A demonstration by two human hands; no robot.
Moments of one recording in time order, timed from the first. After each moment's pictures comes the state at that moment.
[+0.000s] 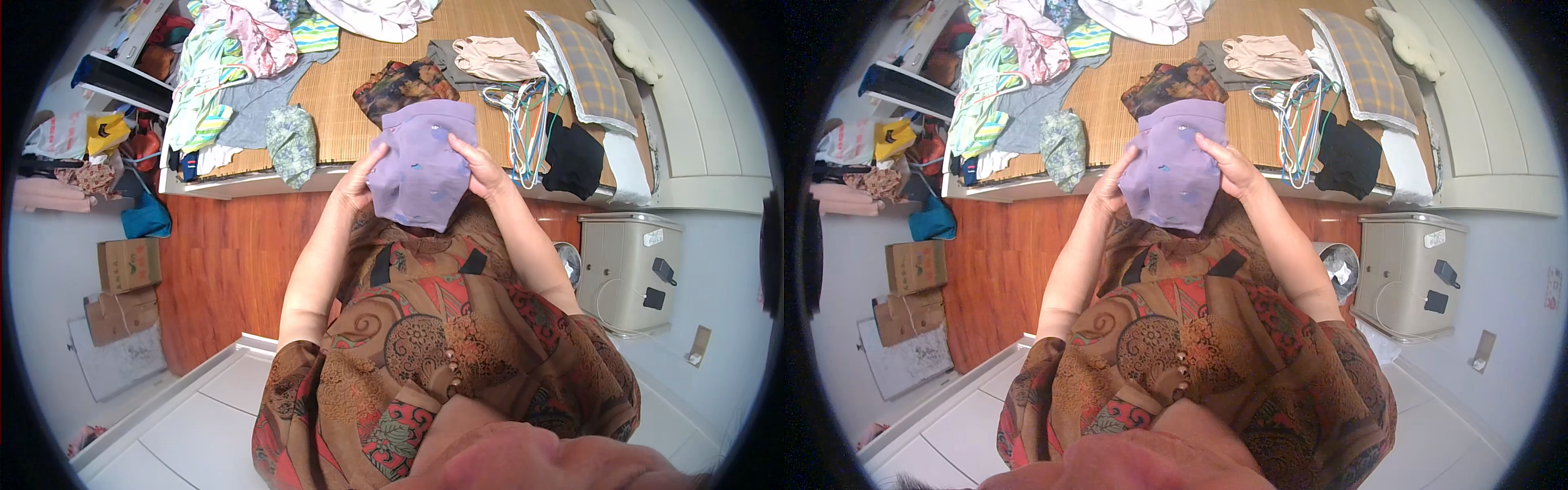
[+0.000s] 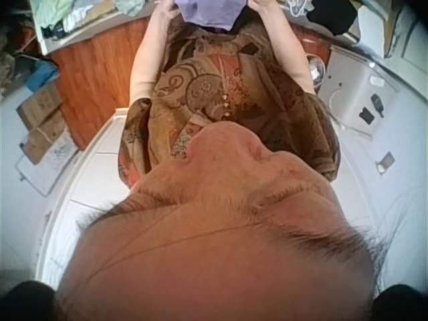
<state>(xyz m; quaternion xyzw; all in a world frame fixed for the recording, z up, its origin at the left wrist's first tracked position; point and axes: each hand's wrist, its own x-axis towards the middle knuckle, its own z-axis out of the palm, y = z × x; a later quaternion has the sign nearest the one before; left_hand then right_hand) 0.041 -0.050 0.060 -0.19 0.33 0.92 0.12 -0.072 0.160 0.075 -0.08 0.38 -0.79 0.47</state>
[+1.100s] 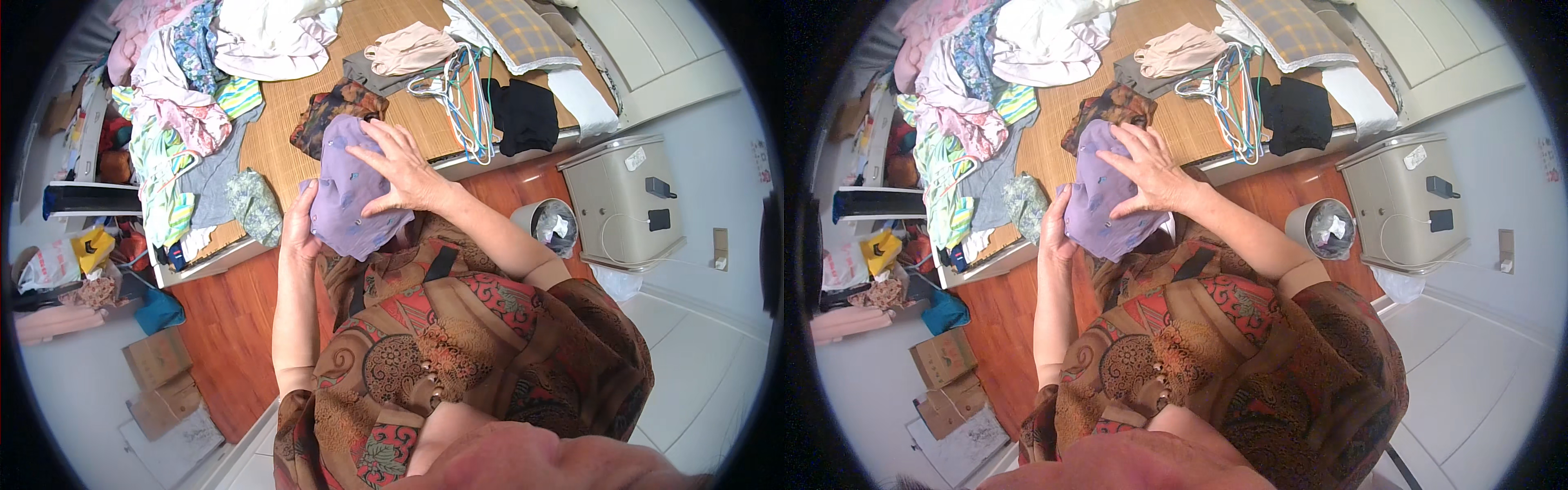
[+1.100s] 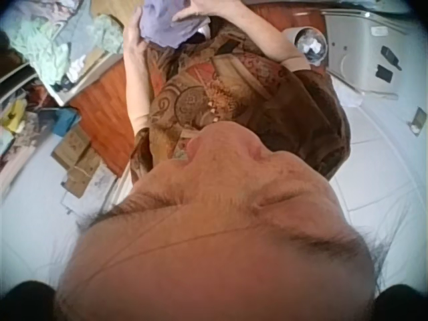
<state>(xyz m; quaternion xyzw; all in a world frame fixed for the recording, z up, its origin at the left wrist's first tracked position) 0.035 -0.040 0.110 -0.24 0.40 0.88 0.08 -0.062 0.171 0.107 -0.46 0.80 -0.37 -0.11</state>
